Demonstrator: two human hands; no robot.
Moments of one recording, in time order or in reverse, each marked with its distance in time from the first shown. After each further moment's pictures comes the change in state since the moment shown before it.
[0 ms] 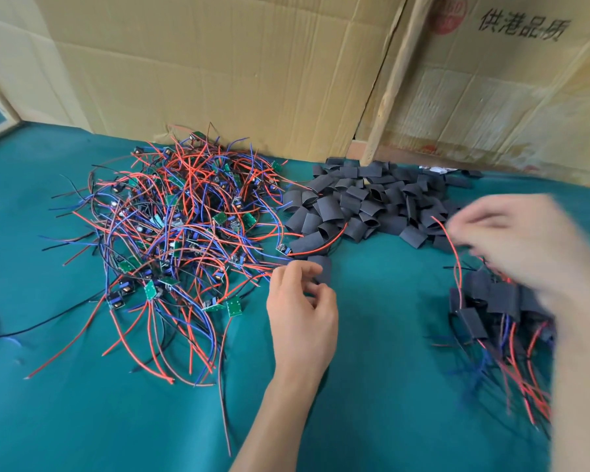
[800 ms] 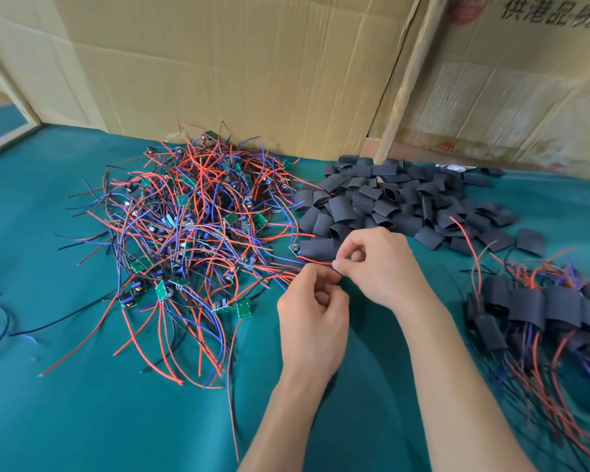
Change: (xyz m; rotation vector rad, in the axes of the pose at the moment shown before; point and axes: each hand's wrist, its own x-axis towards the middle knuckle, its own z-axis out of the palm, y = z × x) left_hand 0.001 0.001 -0.003 -0.085 -0.085 -0.074; right_hand 0.011 -0.024 0.145 -0.093 -0.160 -0.215
